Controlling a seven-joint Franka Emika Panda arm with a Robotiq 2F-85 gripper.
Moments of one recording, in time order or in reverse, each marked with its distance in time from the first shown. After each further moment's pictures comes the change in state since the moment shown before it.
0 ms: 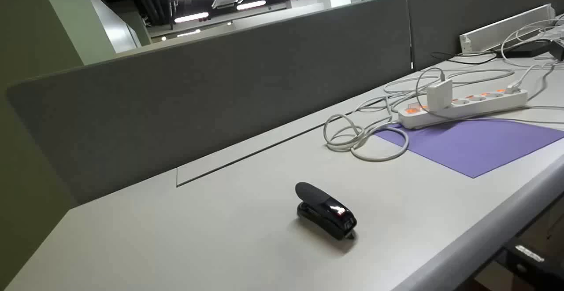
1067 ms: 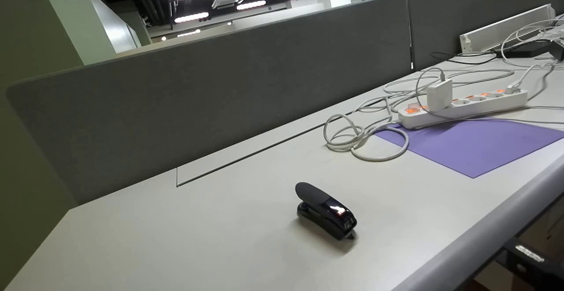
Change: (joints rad) arm -0.019 0.000 0.005 -0.014 -0.006 0.054 0.003
